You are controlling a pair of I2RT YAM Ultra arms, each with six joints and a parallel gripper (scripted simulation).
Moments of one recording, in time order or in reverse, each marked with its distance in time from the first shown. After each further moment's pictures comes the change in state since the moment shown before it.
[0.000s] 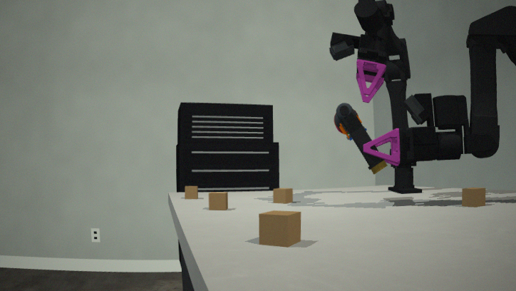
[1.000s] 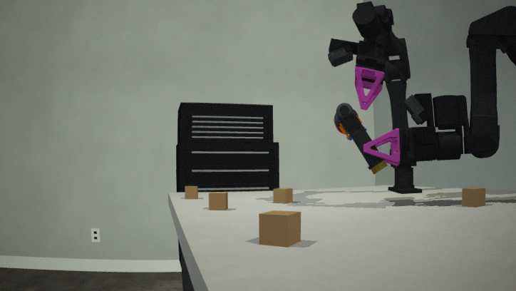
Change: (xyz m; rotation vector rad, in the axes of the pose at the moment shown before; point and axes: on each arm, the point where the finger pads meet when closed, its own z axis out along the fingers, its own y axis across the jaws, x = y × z) left arm 0.000 0.000 0.000 0.000 0.000 0.000; right arm -0.002 -0.006 0.016 0.016 -0.006 0.003
